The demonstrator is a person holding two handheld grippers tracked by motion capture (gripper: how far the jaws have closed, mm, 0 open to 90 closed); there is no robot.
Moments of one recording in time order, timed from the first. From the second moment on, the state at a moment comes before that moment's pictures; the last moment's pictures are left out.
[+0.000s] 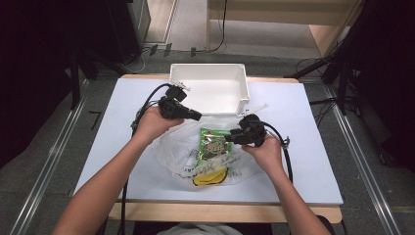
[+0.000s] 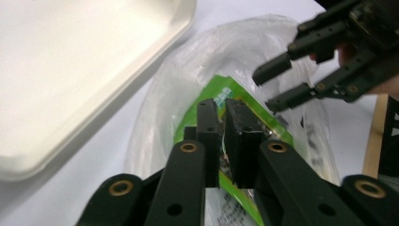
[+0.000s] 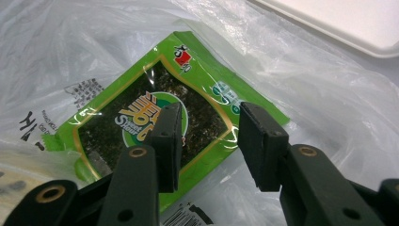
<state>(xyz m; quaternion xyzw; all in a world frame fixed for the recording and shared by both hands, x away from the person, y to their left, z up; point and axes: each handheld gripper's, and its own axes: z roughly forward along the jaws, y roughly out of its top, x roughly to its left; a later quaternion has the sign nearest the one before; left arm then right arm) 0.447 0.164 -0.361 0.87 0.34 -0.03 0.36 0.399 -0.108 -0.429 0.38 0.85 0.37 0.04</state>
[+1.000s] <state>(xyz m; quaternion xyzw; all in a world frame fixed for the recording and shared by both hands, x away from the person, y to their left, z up) 0.493 0.113 -0.440 0.89 0.35 -0.04 0.30 0.377 -0.116 -0.443 0.38 0.85 0.36 0.02</state>
